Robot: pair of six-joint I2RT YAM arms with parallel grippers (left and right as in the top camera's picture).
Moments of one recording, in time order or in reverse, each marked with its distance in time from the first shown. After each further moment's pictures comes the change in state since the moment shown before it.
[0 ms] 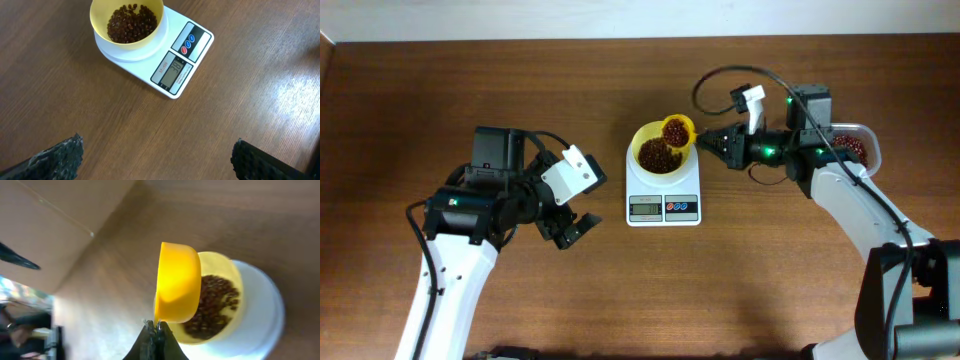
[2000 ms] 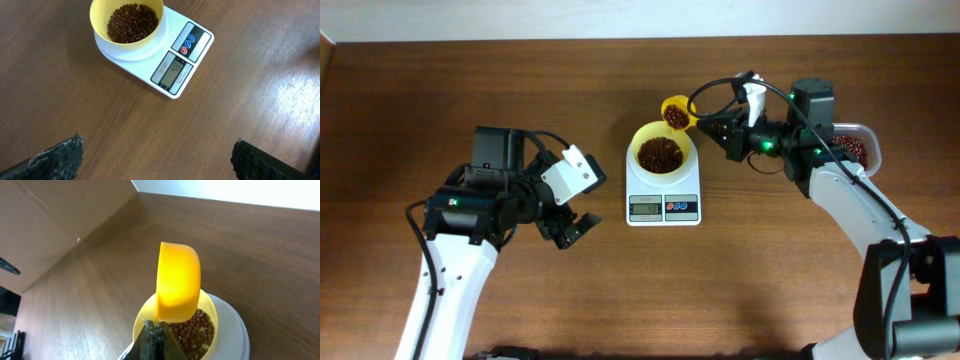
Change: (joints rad) left arm 0.000 0.000 0.000 0.000 0.000 0.000; right arm 0.003 0.013 -0.002 0.176 0.029 -0.041
